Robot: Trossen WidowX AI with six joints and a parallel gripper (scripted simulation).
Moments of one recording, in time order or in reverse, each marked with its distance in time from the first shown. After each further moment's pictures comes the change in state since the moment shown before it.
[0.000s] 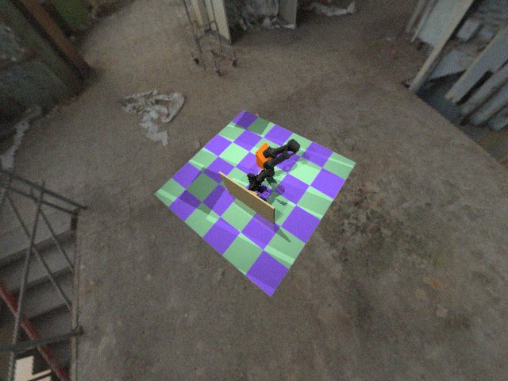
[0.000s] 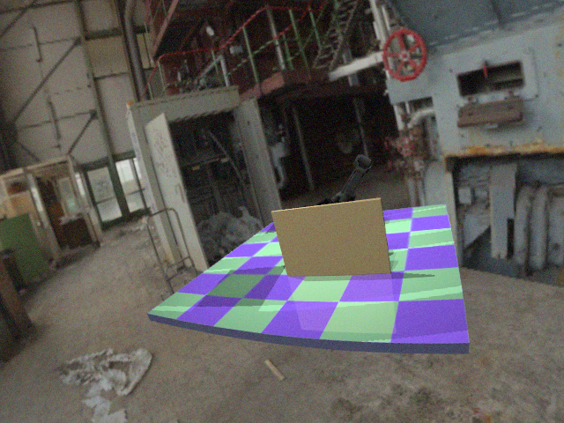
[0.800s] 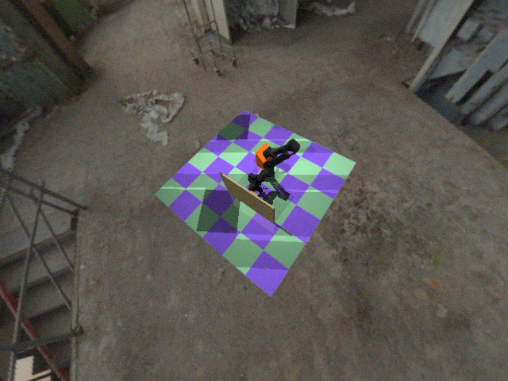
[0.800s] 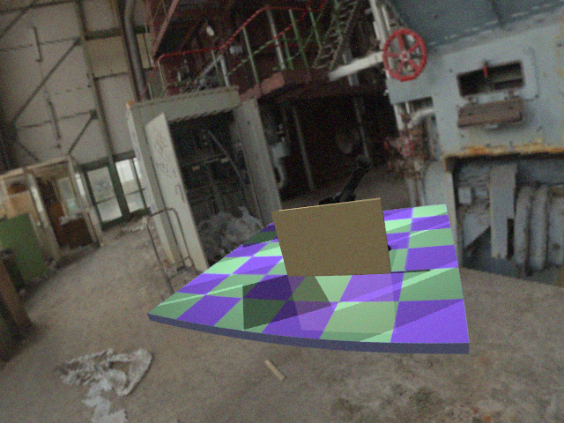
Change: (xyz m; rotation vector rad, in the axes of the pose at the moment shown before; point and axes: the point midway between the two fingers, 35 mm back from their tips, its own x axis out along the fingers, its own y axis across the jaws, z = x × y) arm 0.000 0.000 0.000 -0.131 0.000 0.001
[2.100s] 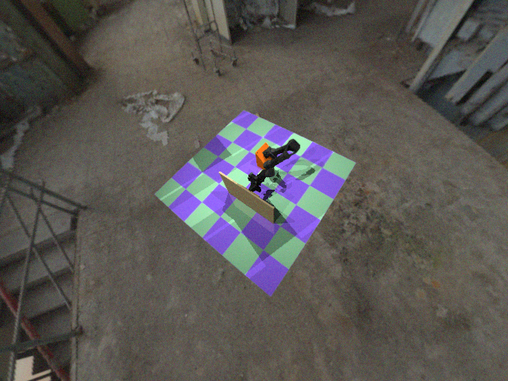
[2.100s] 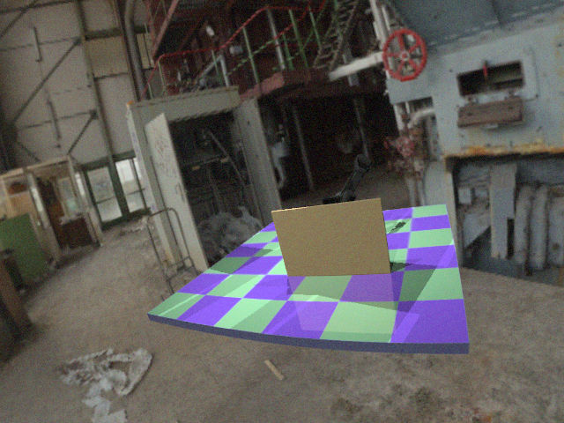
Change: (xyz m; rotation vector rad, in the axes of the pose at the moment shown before) arm 0.000 0.000 -0.001 -0.211 -0.002 0.000
